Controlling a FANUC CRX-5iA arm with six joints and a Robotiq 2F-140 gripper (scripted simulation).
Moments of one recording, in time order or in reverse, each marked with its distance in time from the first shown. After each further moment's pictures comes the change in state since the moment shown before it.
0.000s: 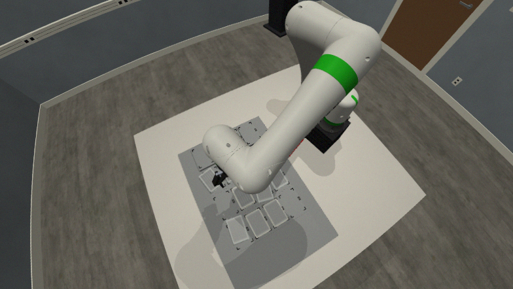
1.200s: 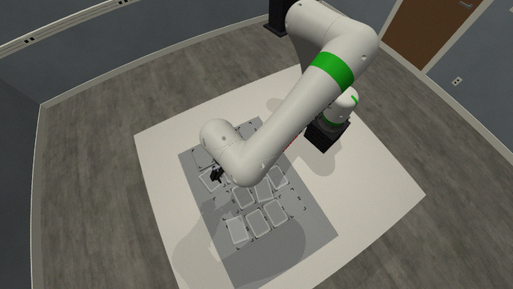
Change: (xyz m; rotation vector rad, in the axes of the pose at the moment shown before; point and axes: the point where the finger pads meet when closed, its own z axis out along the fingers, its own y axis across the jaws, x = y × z) arm 0.025 0.000 0.000 0.000 0.000 0.000
